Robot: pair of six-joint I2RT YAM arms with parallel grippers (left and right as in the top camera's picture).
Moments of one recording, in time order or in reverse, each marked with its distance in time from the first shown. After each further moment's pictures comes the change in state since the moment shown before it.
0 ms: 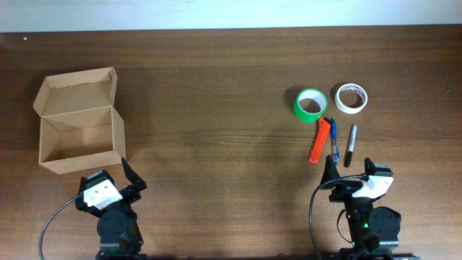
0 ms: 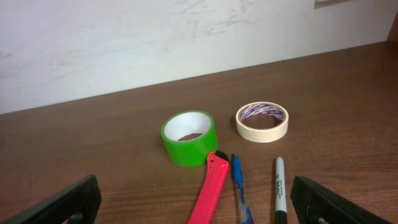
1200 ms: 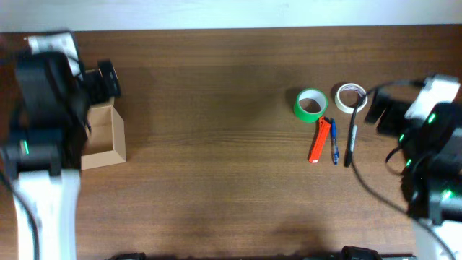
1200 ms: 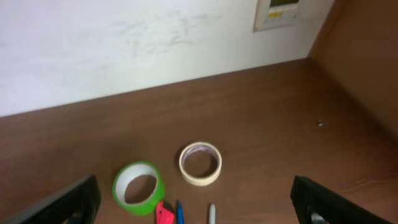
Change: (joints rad) left arm 0.079 1.193 1.582 -0.806 0.276 0.071; right arm -0.156 0.976 1.073 -0.386 0.063 -0.126
